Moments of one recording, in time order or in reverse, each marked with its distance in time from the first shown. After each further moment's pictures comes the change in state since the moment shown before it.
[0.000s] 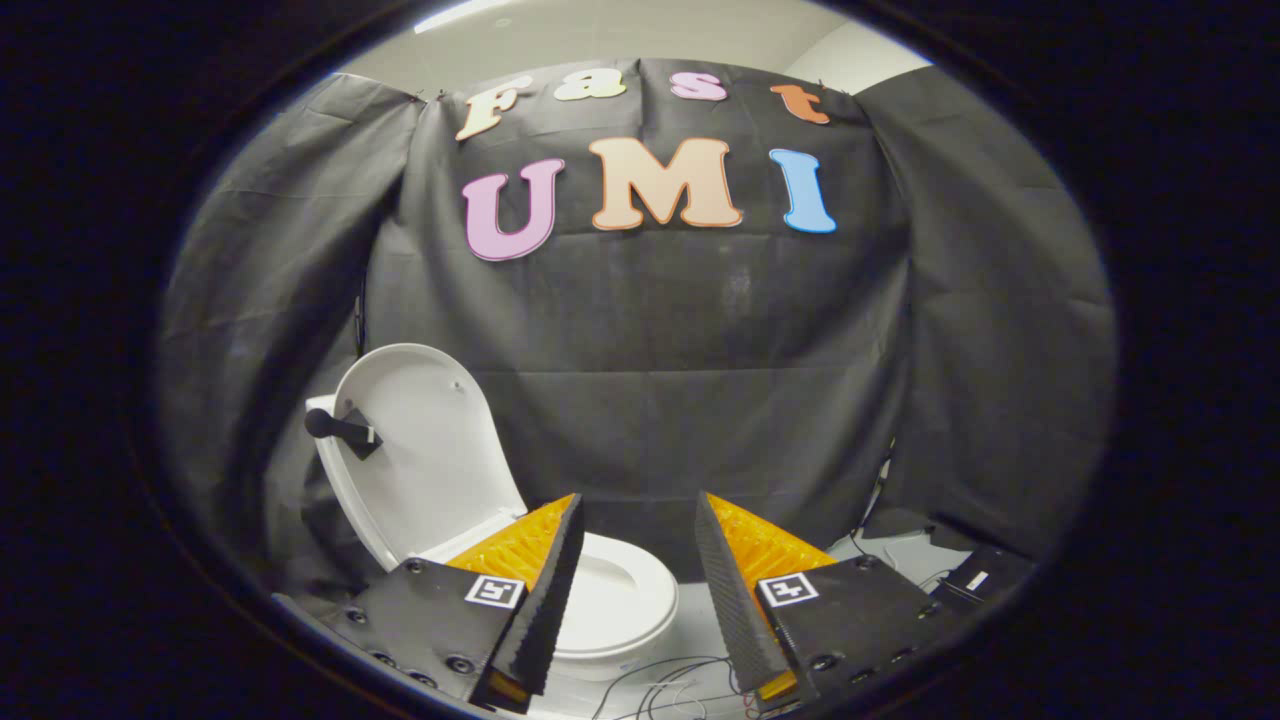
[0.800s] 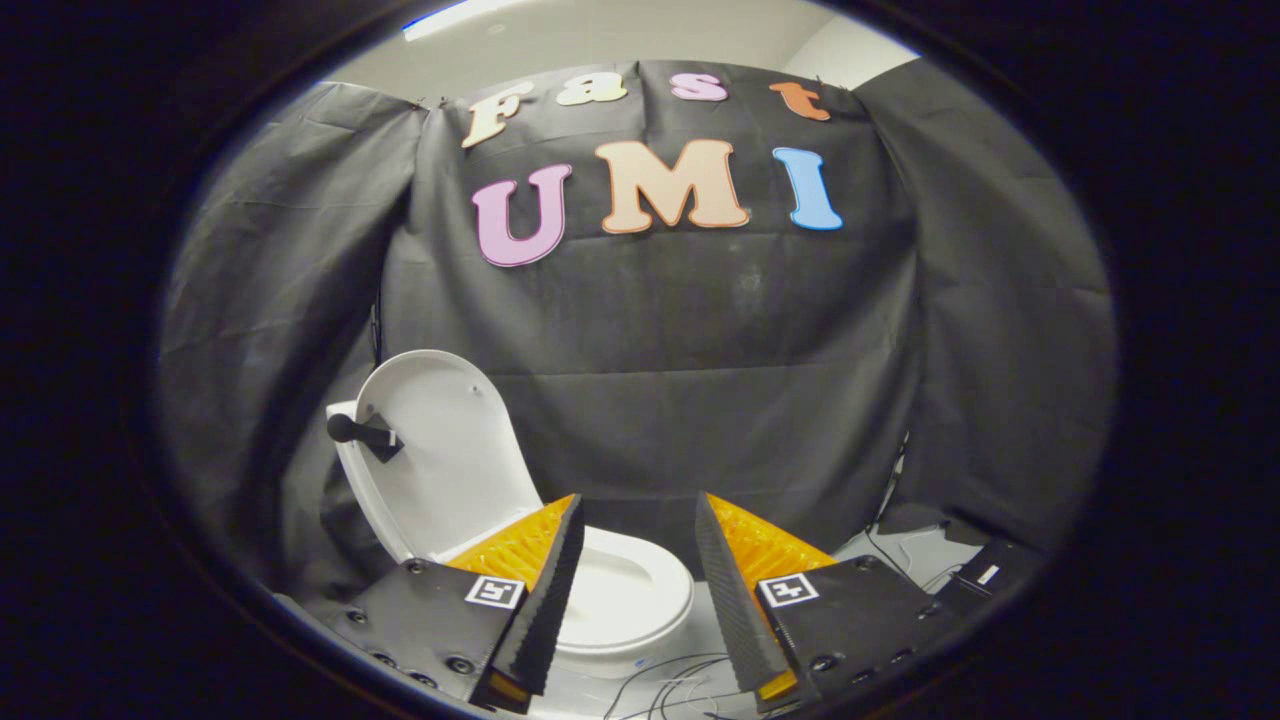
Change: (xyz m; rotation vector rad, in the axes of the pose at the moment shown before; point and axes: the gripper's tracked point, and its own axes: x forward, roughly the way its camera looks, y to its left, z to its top) arm -0.013 0.005 -0.004 0.023 0.011 0.037
